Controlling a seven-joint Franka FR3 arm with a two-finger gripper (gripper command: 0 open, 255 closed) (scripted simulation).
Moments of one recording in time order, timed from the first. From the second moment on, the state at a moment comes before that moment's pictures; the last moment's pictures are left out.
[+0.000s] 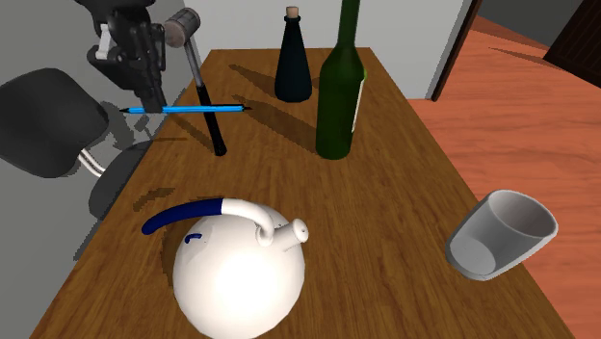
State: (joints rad) arm -0.27 -0.45 0.82 -2.04 0.42 1.71 1.77
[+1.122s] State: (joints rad) arm -0.31 -0.62 0.41 -2.27 0.32 1.64 1.33
